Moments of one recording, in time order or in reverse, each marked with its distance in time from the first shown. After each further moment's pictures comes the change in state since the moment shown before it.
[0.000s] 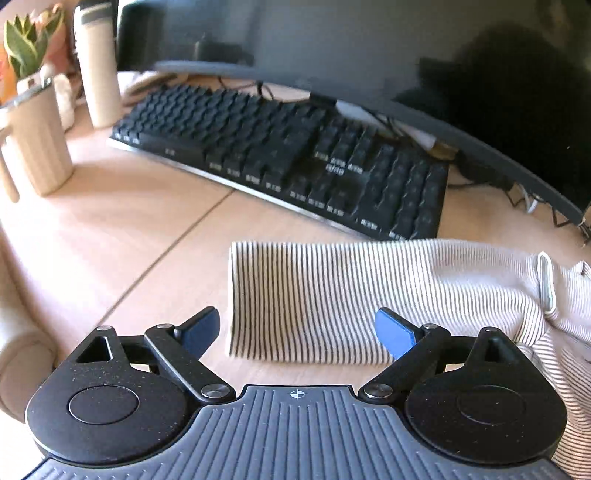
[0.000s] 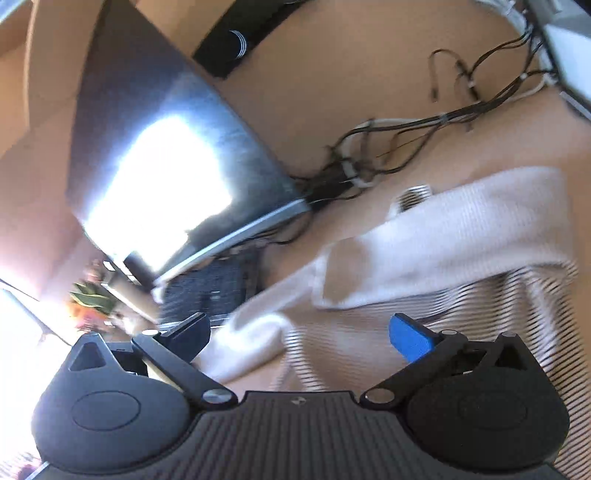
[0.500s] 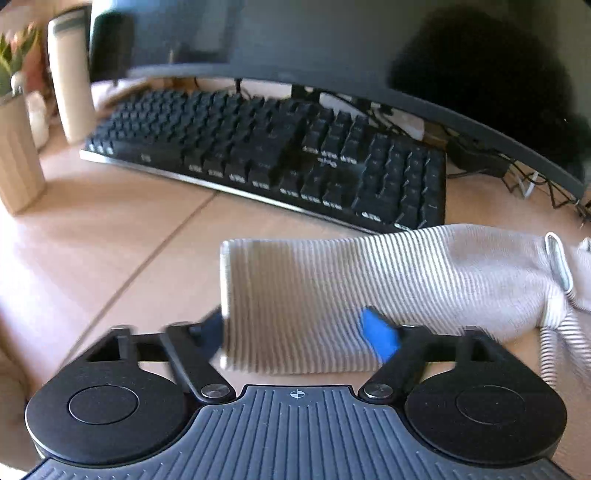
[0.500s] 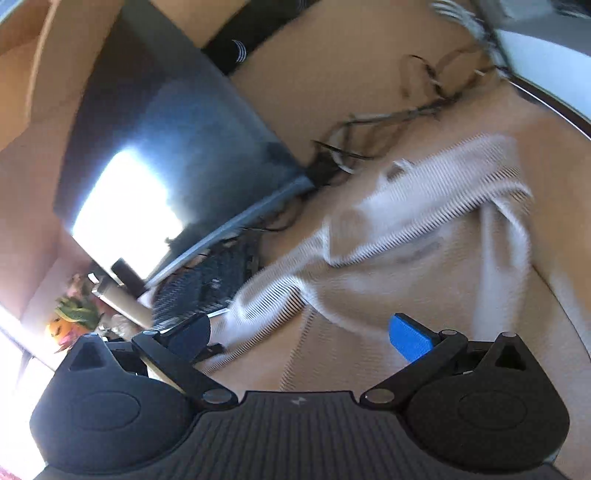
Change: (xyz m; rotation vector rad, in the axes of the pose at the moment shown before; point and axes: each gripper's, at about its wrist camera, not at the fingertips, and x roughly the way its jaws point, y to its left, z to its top) left arm 0.025 0.010 -0.011 0.099 -0.085 -0.016; right arm -0.039 0.044 -0.066 0.083 -0.065 -0.170
